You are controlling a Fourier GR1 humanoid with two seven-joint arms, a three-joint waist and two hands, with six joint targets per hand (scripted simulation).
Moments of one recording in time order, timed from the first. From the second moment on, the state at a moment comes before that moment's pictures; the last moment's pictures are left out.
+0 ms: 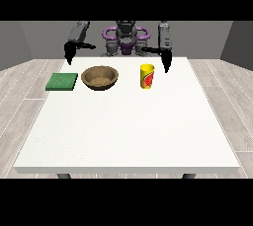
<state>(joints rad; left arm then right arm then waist) -0.40 0.05 0.15 -1.15 0.05 0.06 -0.46 -0.33 -0.16 -0.18 -1.30 -0.15 0.13 -0.30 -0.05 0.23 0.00</state>
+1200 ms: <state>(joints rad) -0.57 0.12 0.27 -0.80 0.01 0.30 -0.83 -0.47 -0.30 -0.25 -1.34 -0.24 0.25 -0.30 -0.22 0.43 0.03</state>
